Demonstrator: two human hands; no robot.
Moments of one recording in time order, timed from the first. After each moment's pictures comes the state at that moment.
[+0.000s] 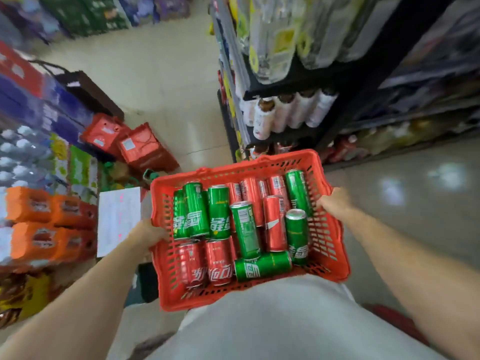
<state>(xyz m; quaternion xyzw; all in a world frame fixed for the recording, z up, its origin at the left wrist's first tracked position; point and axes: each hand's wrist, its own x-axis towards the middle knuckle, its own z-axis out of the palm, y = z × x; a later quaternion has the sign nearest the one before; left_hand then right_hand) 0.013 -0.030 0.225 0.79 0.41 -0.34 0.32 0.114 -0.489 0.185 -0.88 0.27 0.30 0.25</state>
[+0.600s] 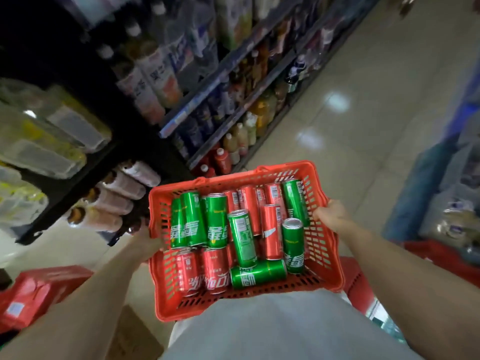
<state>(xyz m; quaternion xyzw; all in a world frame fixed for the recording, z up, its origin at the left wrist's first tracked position) 0.211 -0.407 0.233 0.88 0.12 -0.41 0.20 -0.004 -0.806 0.241 -0.68 0.57 0.15 0.44</state>
